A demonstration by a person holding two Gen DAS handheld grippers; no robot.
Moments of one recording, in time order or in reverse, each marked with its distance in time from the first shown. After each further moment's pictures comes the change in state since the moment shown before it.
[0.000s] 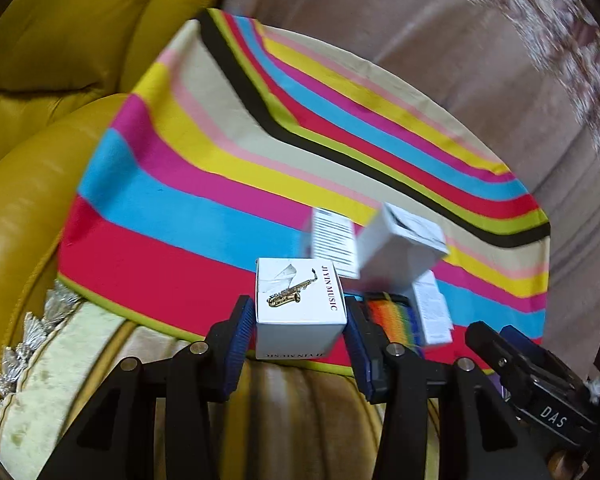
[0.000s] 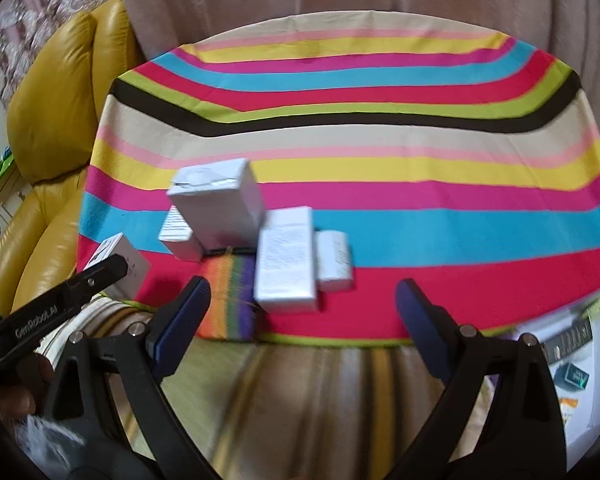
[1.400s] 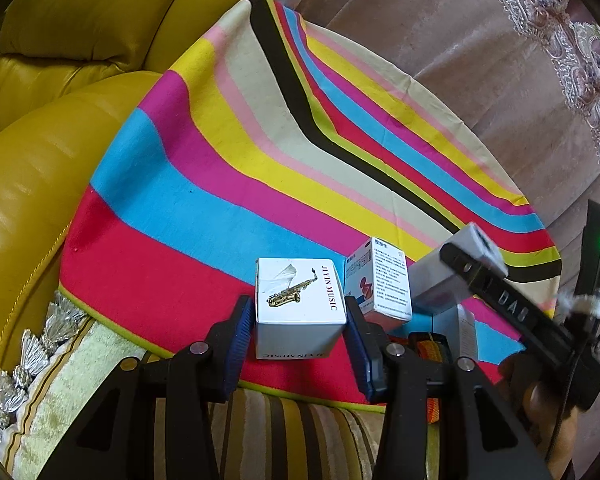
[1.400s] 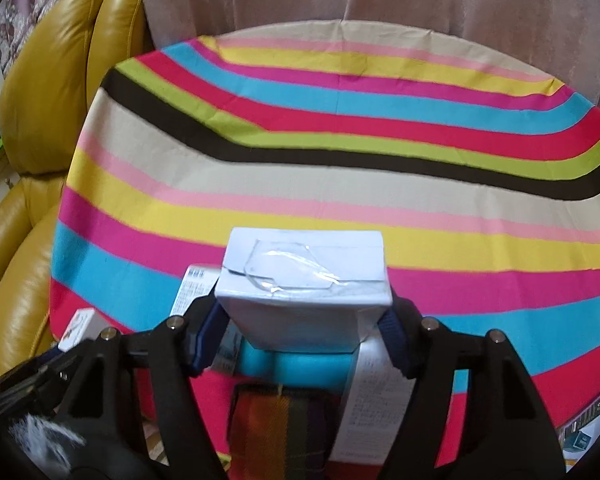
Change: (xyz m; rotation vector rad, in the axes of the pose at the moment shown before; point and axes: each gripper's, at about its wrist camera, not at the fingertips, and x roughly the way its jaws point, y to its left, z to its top) left arm 0.029 0.041 0.020 -0.093 0.000 -0.005; right arm 0.079 0.035 0.060 -0.079 -0.061 -0.018
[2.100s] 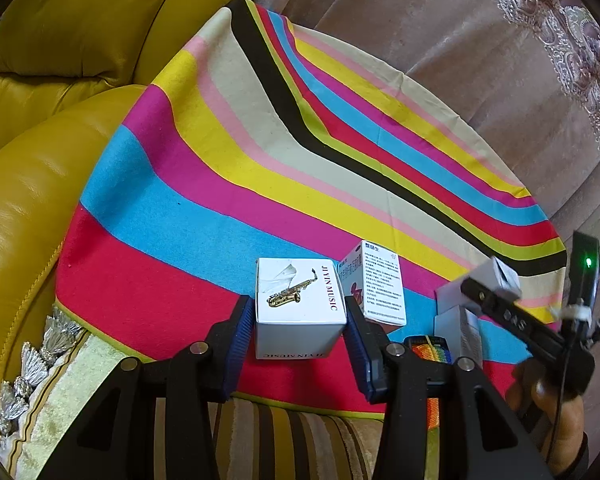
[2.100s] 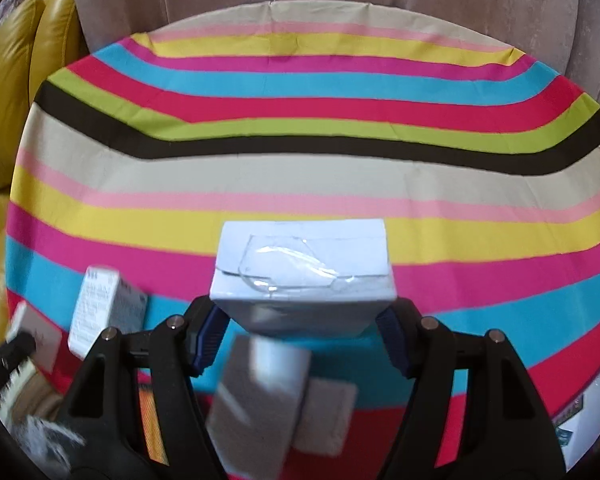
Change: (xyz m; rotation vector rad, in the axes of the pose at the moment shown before) left arm 0.001 -0.014 0.002 0.048 -0.013 0.022; right arm 0.013 -0.059 -0.007 0.060 0.111 -0.110
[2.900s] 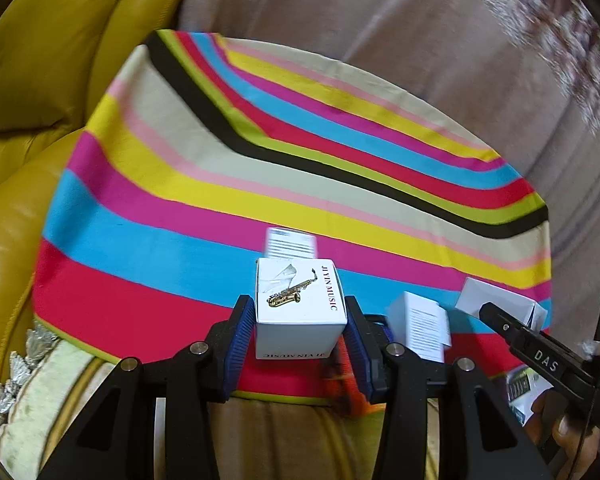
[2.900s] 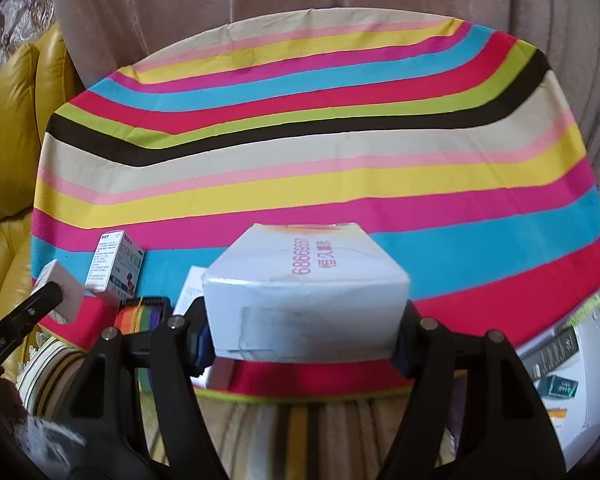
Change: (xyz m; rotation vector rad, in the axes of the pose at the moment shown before) left arm -0.014 -0.075 -0.021 0.175 -0.020 -0.032; right arm -0.071 -0.063 -0.052 0.137 -0.051 0.019
